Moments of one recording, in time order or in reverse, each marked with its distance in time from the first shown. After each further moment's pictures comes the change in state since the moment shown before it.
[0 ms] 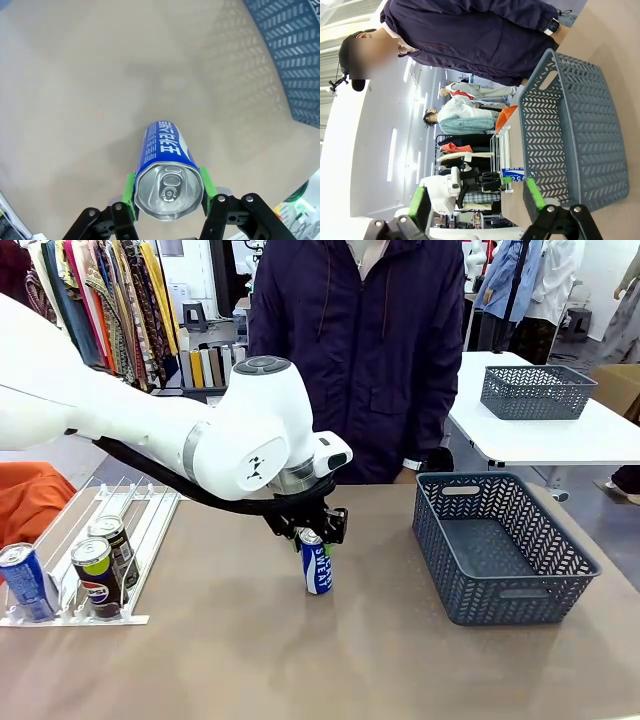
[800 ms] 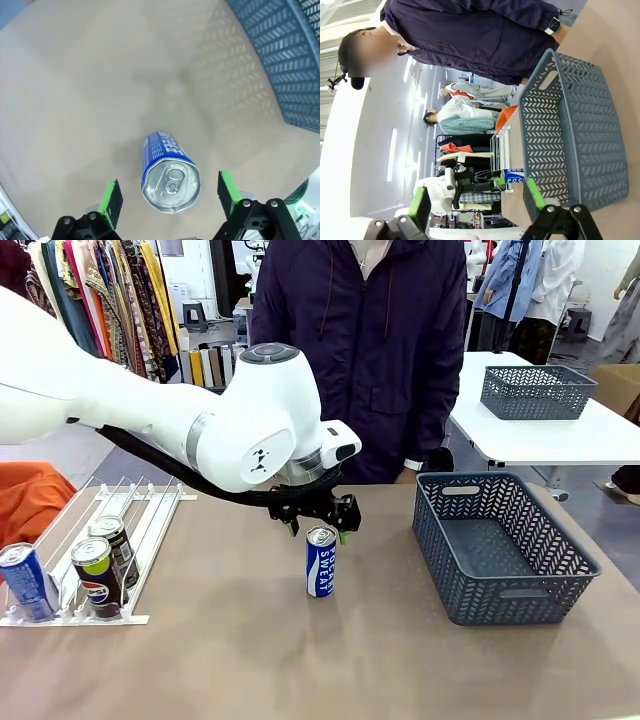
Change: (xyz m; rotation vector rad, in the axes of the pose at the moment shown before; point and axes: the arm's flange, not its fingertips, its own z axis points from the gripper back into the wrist) left arm 0.006 -0.013 0.018 0.007 -0.055 -0.034; right arm 0.000 0.000 0.000 0.000 0.000 0.000
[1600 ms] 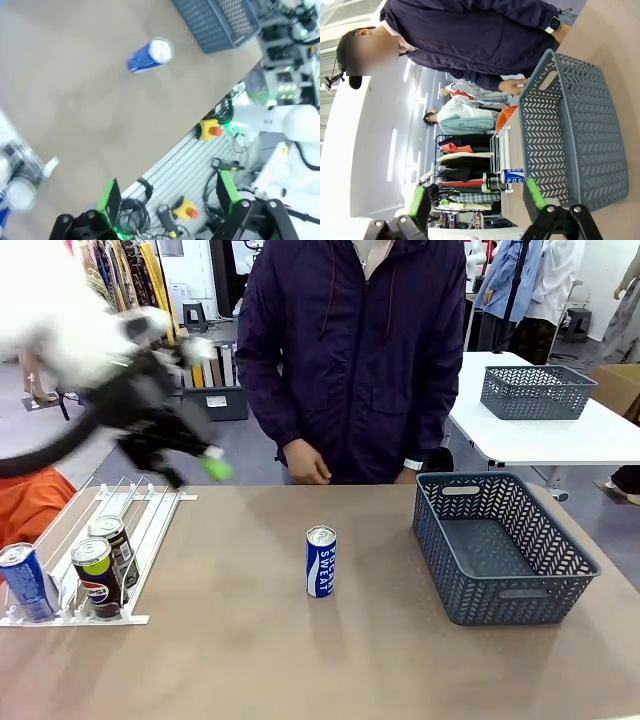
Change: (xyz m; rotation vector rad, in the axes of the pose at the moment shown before) left arm -0.108 0.196 0.217 -0.459 0.031 0.001; right arm 0.001 0.000 0.000 0.000 0.000 0.000
